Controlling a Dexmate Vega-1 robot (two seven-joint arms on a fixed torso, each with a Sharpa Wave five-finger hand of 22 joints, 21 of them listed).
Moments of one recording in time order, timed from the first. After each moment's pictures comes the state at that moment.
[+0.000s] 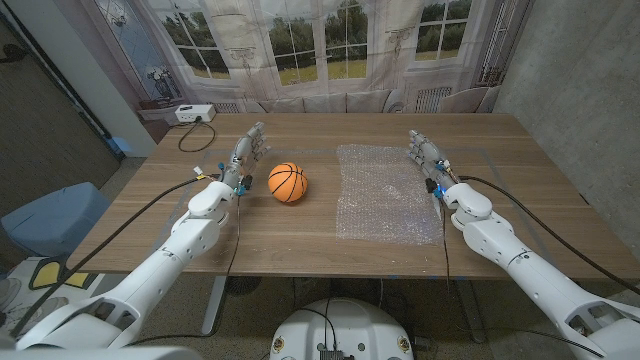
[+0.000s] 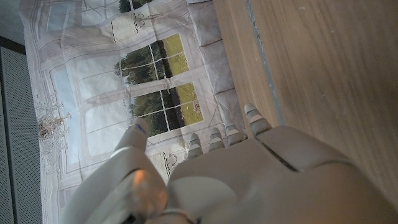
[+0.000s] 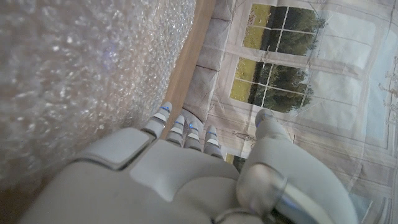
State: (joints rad) left arm 0.84 0.51 0.37 -1.29 -0.66 -0.30 -0.11; left_hand 0.28 0.05 0.47 -0.14 0.19 -0.05 -0.14 0.18 0.20 -0.07 0.01 0.21 0.20 -0.04 0.07 0.17 0.18 0.03 0.21 0.20 0.20; right arm -0.87 -0.53 -0.40 -1.39 0.64 0.29 0.02; right_hand 0.38 0.06 0.33 -0.14 0.20 0.03 -0.05 0.19 0.19 0.00 0.09 0.20 0.20 -0.01 0.10 0.21 0.22 0.11 0.14 0.18 0.18
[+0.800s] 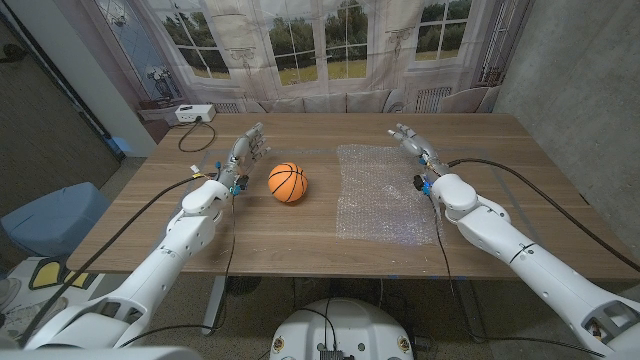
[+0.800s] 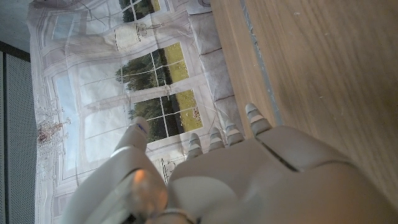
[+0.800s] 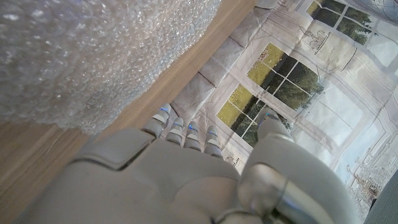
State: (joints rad) left arm 0.83 0.45 0.23 -1.23 -0.58 -0.24 -0.22; left_hand 0.28 0.05 0.47 -0.14 0.19 -0.05 -0.14 0.19 0.20 -0.08 0.02 0.21 0.20 -0.04 0.08 0.17 0.18 0.02 0.21 0.20 0.20; right arm -0.87 -0.62 -0.47 -1.62 0.25 0.01 -0.22; right_hand 0.37 0.06 0.33 -0.13 0.20 0.02 -0.06 0.19 0.19 -0.03 0.09 0.20 0.21 -0.06 0.11 0.20 0.23 0.07 0.14 0.18 0.18
